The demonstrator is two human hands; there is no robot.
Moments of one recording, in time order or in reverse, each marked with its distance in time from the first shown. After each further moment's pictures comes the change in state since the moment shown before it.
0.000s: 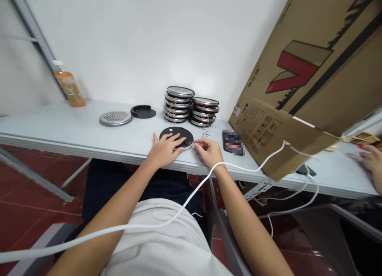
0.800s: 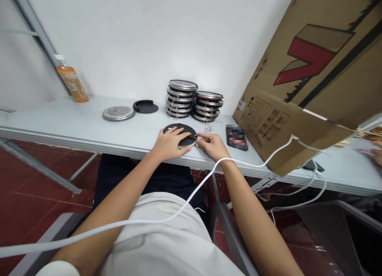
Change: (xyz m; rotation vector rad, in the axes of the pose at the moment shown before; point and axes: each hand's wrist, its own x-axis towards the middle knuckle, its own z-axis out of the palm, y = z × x) left_hand 0.003 0.013 -0.003 0.150 0.009 0.047; right_hand 0.007 -0.004 -0.009 0.008 -0.171 0.102
